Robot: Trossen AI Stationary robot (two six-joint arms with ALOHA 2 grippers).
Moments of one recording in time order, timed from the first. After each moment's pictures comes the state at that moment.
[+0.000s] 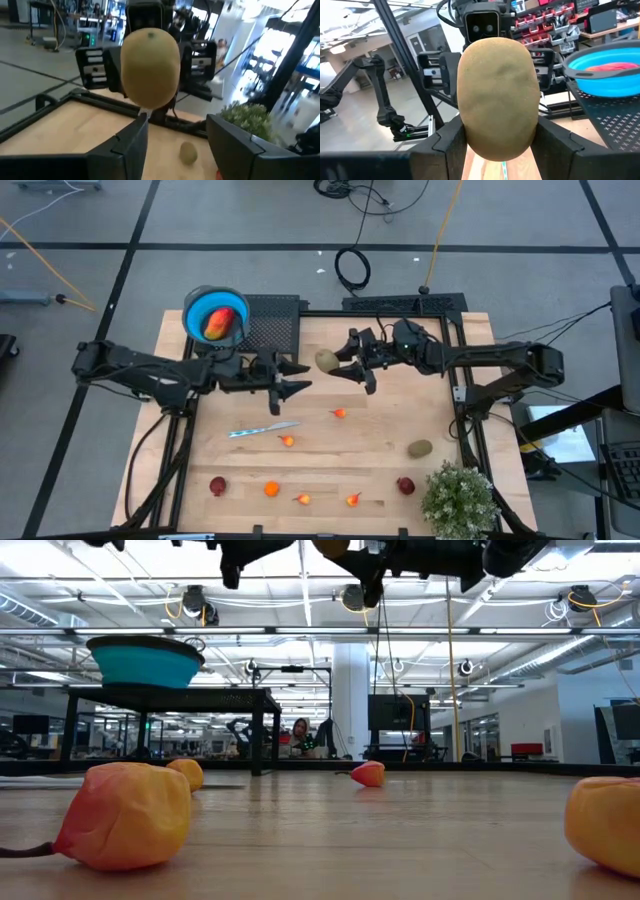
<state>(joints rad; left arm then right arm) -0.06 1.20 0.78 0.43 -0.11 -0.25 -0.22 1.38 0.89 0.54 -0.47 0.33</state>
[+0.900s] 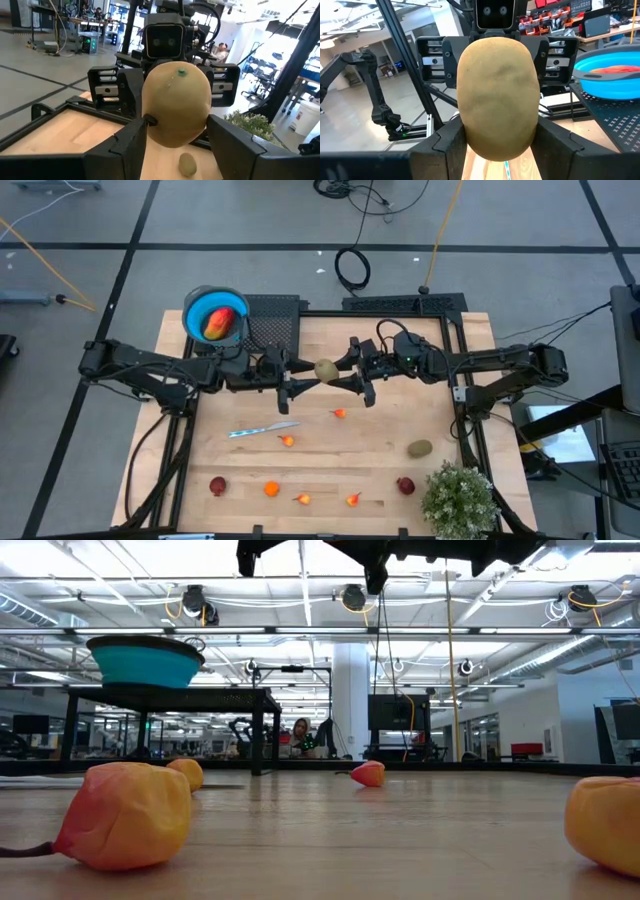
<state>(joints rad) -0.06 1.27 0.87 0.44 -0.13 -0.25 -0.11 1.37 0.89 0.50 -0.32 0.28</state>
